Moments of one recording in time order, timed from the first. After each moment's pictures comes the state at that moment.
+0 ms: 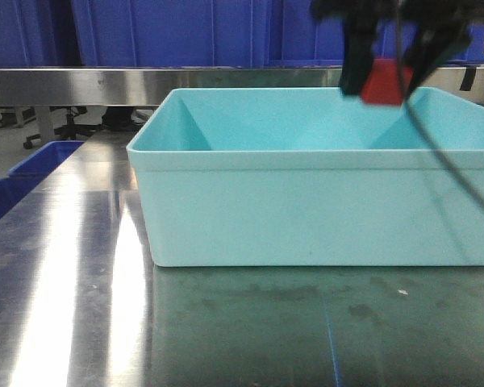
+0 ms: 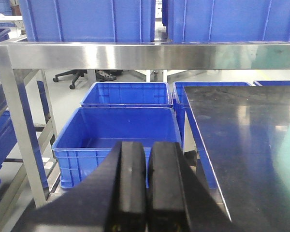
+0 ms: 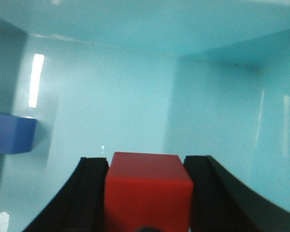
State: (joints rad) left arm 0.02 -0.01 0.01 0.01 0.13 -0.02; right arm 0.39 1.60 -1.43 -0.09 0.88 0.33
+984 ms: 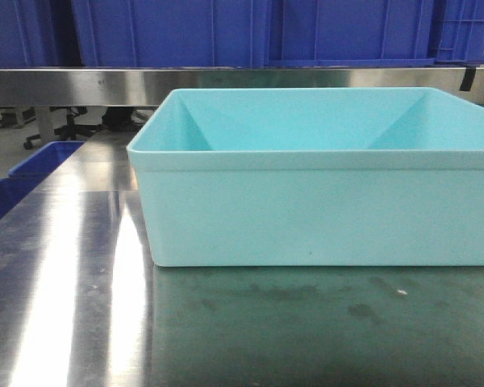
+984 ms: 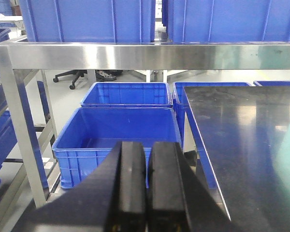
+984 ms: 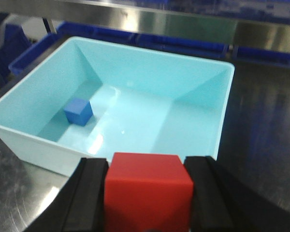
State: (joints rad) left arm 0.02 -0.01 0.01 0.01 0.13 -0.02; right arm 0.43 0.42 -0.60 -0.11 0.55 0.19
